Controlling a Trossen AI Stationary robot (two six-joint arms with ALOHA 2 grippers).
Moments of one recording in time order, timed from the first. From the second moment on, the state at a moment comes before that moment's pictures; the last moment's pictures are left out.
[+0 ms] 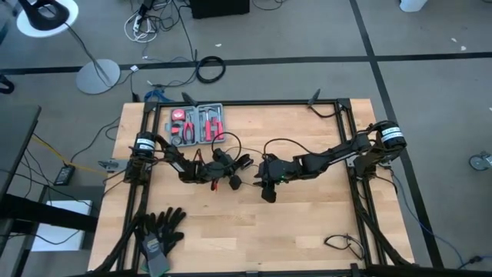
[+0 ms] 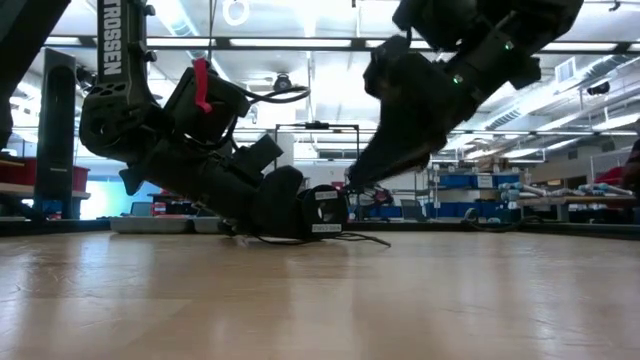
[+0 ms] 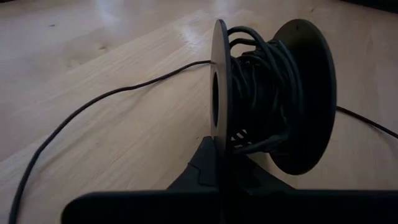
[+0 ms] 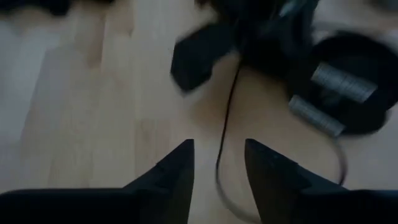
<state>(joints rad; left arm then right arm) -0.04 2.02 0.58 1.00 -0.49 -0.37 0.14 1.67 0.82 0.17 0.14 0.32</state>
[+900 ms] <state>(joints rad) -0.04 2.02 0.58 1.00 -0.48 -0.37 0.18 1.92 1.13 -0.23 0.16 0.20</state>
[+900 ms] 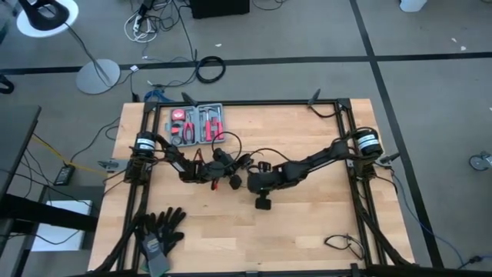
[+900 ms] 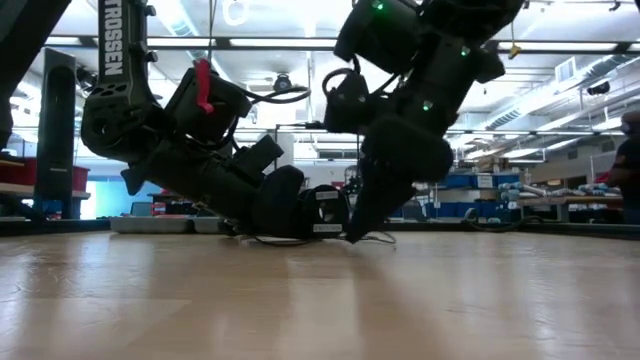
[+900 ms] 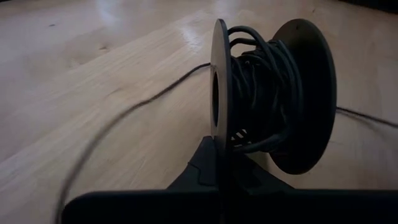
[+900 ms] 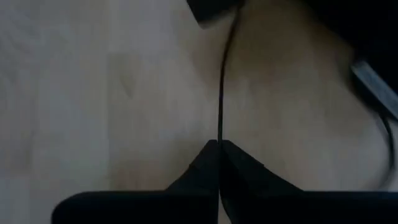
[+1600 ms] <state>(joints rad) -0.04 1.99 0.58 0.99 -0.43 -0.37 0.16 1.81 1.13 -0.61 0.19 0.21</state>
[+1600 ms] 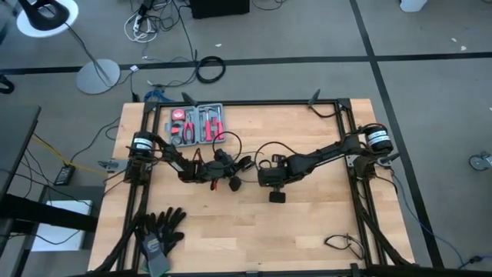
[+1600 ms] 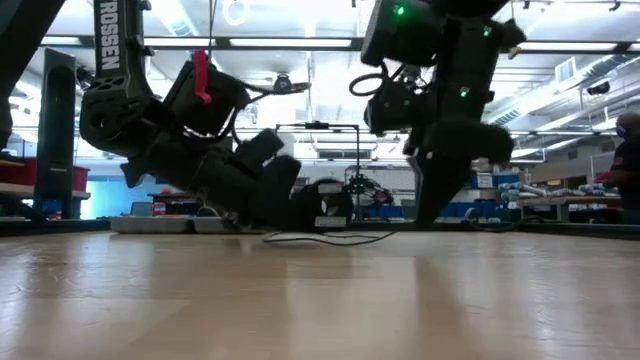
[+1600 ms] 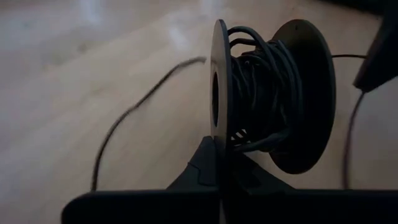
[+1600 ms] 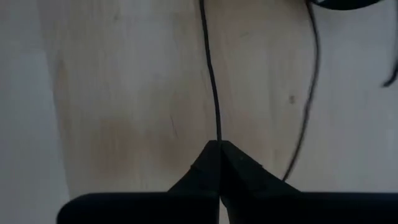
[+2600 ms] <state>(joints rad) -0.04 1.99 0.58 0.94 -0.42 -0.35 0.06 1.59 1.13 -0.99 0.36 0.10</state>
